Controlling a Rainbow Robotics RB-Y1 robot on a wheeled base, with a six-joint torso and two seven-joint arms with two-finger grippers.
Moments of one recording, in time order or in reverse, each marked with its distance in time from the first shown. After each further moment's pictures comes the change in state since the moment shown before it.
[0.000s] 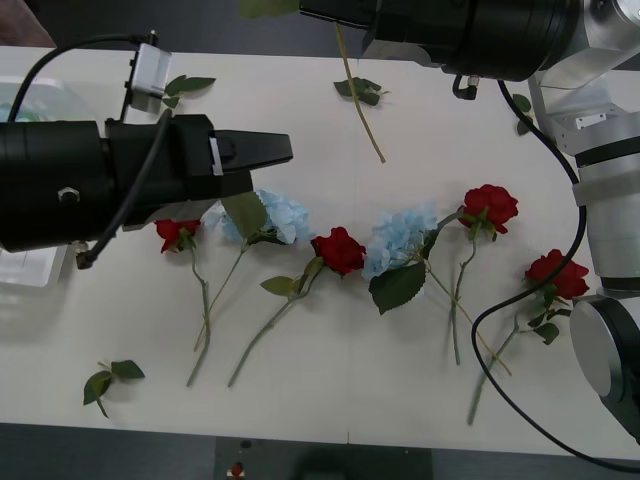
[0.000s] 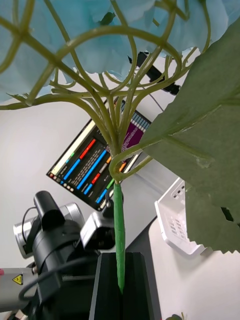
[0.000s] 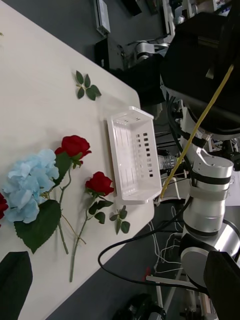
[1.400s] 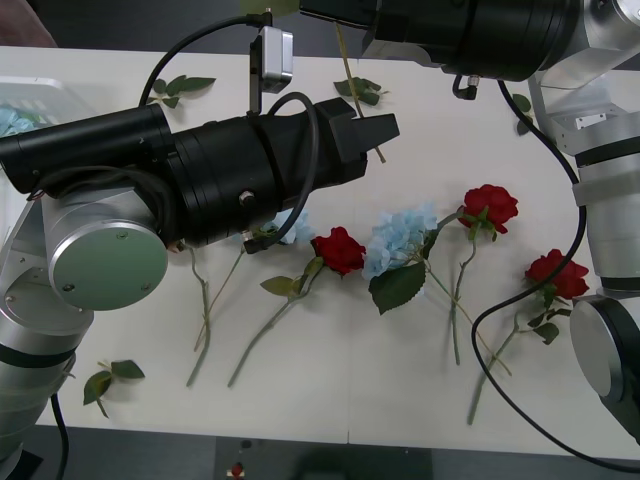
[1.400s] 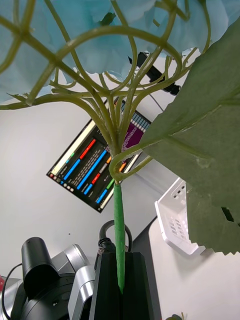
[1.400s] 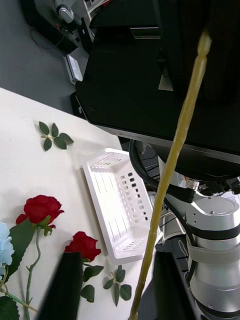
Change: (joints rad) right arm 0.000 0.000 0.000 0.000 0.000 0.000 0.000; left arm -0.129 -0.213 -0.346 0.105 -0.463 -0.315 0.000
